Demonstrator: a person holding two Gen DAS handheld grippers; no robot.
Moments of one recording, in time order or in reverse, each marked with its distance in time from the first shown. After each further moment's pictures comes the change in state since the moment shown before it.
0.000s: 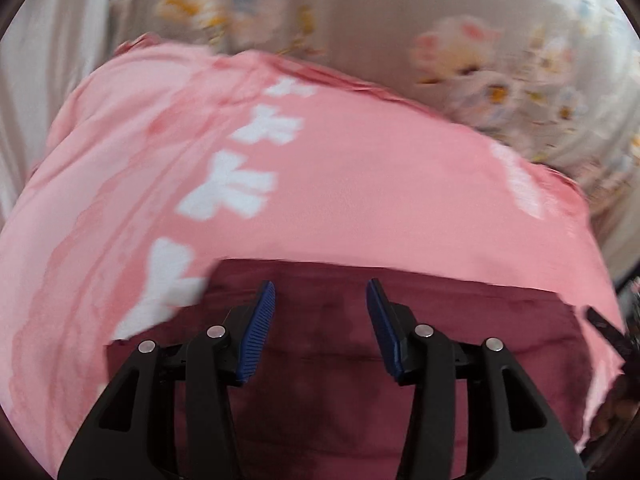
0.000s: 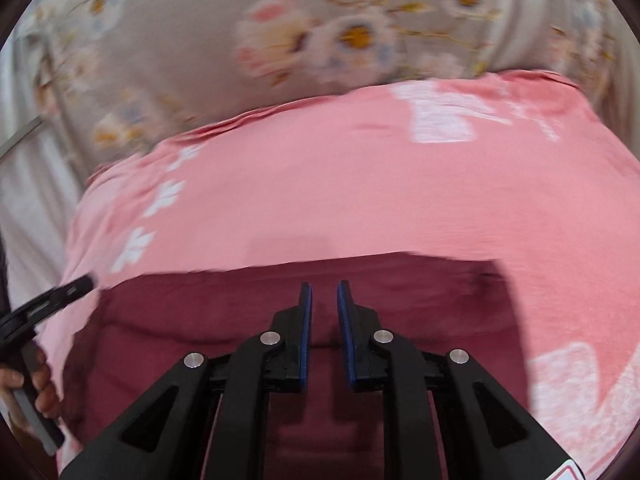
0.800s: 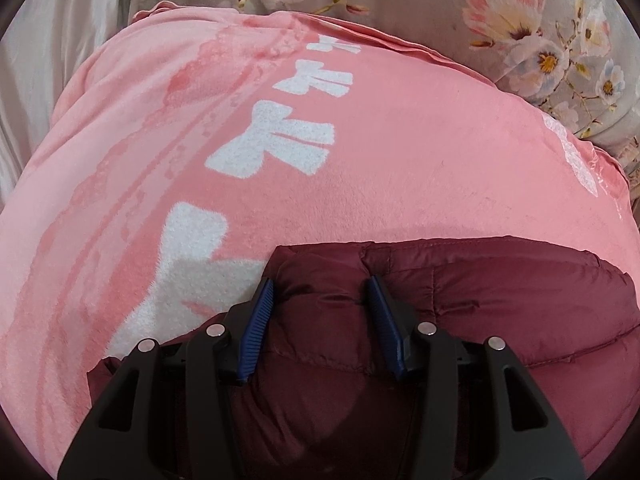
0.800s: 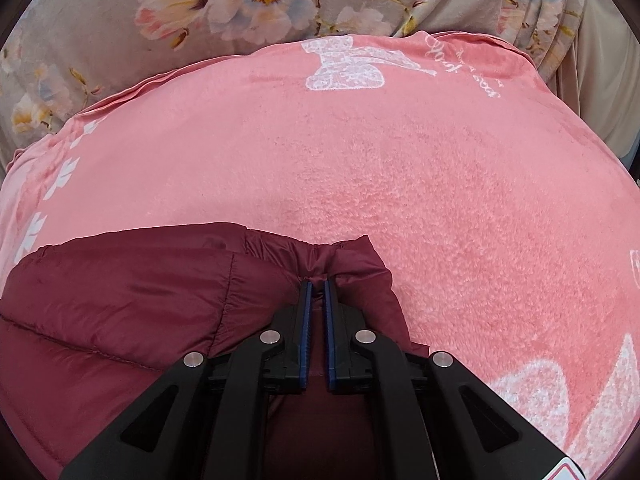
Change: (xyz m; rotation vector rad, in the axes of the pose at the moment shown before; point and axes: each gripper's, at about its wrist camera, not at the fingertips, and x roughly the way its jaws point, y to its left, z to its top) left arm 0.074 0.063 -0.025 -0.022 0.067 0.161; right arm 0.055 -0.101 -0.020 0.058 0.068 -0.288
